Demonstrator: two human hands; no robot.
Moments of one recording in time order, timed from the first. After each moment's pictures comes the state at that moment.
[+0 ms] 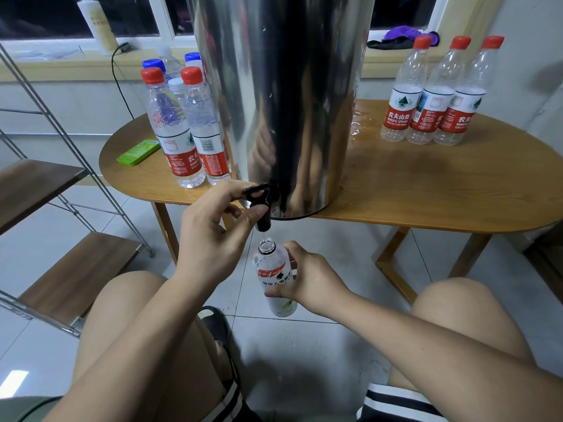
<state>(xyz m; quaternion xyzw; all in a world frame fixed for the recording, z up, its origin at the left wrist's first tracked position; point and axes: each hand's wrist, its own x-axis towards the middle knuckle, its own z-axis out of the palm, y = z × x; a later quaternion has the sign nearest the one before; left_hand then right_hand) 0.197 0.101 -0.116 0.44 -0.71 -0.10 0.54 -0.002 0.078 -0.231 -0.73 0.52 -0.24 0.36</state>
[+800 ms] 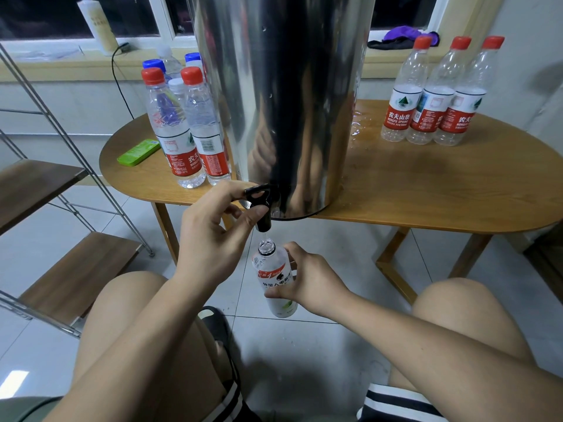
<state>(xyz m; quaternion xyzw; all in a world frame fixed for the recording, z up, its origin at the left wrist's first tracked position) 0.198 0.100 -0.118 0.44 -0.71 -0.10 0.54 -0.001 0.079 -0.228 -0.73 0.53 -0.23 0.36</state>
